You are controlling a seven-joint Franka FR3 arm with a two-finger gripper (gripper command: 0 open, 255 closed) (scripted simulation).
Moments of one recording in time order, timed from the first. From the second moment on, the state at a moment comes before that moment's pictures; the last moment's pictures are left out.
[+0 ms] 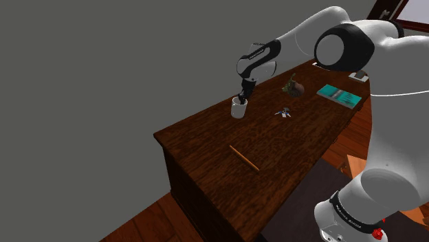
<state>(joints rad) -0.16 0.61 -0.12 -1.71 0.18 2.33 -0.57</state>
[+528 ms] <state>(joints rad) -0.16 0.57 -0.13 -1.71 0.17 2.28 -0.56</state>
